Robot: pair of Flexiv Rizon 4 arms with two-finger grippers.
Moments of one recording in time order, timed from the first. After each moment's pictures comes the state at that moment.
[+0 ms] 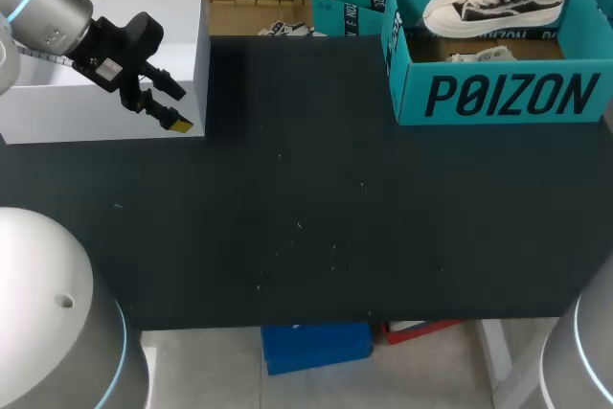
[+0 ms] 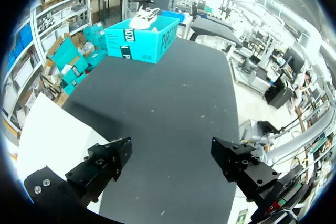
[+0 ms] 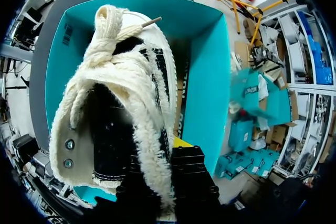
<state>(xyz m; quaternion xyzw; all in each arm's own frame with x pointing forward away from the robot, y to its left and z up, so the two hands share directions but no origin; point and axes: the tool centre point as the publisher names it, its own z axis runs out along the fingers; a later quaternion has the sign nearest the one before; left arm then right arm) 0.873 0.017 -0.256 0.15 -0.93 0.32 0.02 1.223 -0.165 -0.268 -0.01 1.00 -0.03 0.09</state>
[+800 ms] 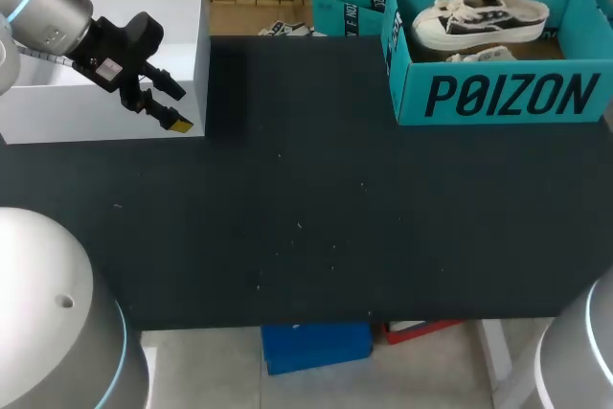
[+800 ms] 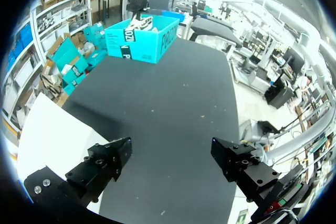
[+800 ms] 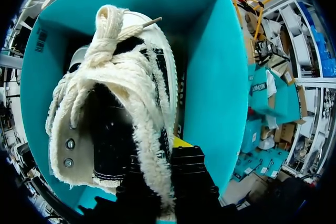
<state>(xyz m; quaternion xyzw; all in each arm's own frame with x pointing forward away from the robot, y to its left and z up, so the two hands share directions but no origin) 0.873 0.017 -0.256 0.15 -0.93 0.32 0.02 1.248 -0.157 -0.324 0.01 1.00 -0.02 0.07</state>
